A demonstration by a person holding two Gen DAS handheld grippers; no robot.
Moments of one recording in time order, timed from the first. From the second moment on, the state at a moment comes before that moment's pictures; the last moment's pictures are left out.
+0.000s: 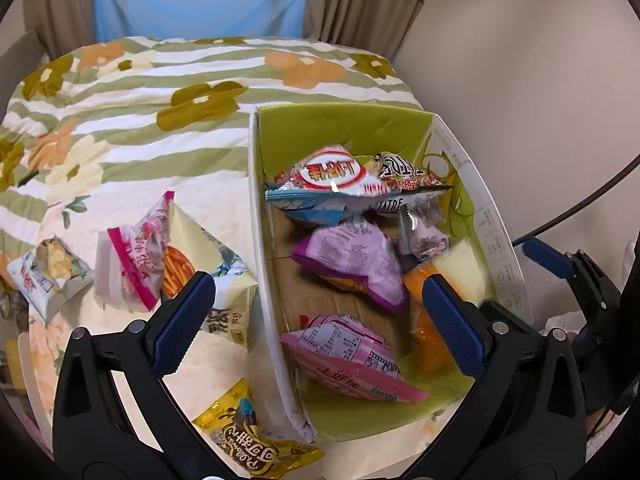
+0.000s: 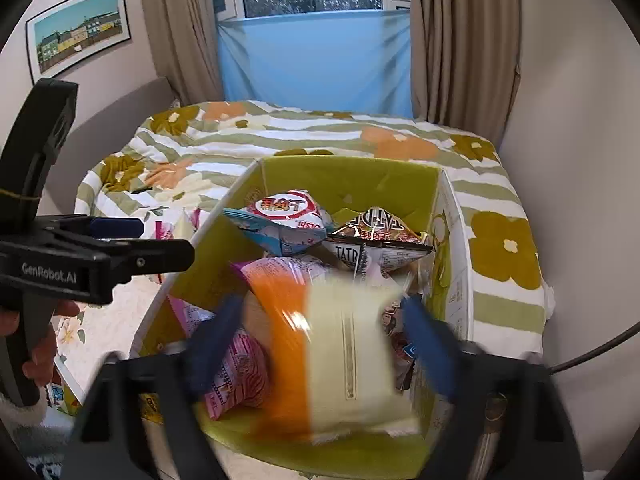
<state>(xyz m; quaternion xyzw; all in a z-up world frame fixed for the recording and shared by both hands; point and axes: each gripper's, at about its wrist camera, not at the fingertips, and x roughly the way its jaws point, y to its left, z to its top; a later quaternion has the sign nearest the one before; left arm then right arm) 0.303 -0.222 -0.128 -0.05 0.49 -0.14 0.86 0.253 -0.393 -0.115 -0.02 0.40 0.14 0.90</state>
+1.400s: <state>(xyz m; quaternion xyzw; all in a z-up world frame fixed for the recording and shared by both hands) 0.169 -0.013 -0.108 -0.16 0.45 0.02 0.88 0.182 -0.285 -0.101 0.01 0.42 0.24 0.88</state>
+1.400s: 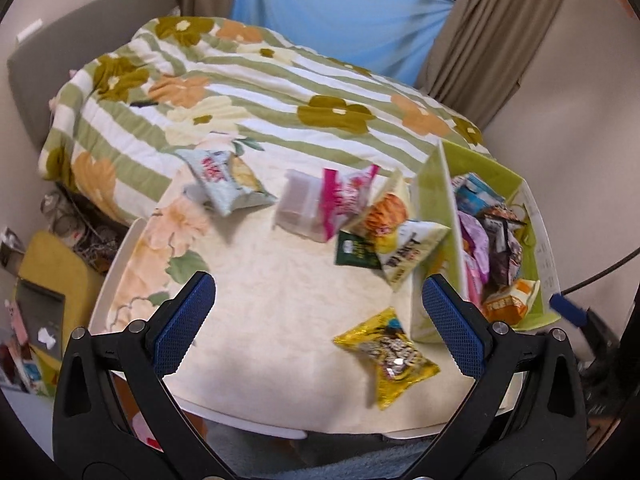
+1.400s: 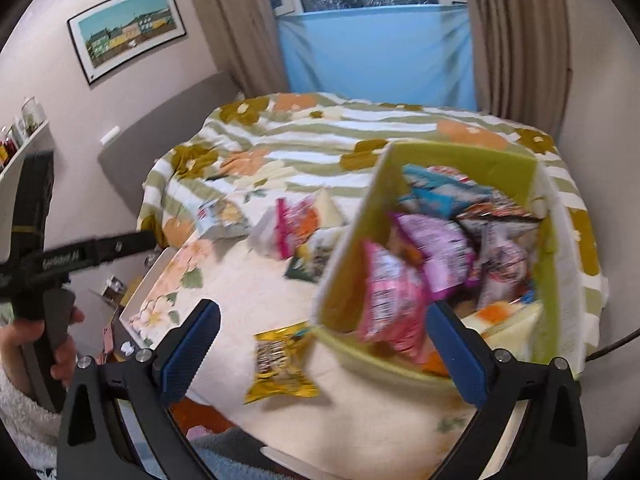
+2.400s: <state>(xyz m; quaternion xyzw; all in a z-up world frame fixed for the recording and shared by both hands) 0.368 0.146 -0.271 -0.22 0.57 -0.09 0.79 0.203 -0.167 -0.224 -0.03 0.53 0.07 0.85</state>
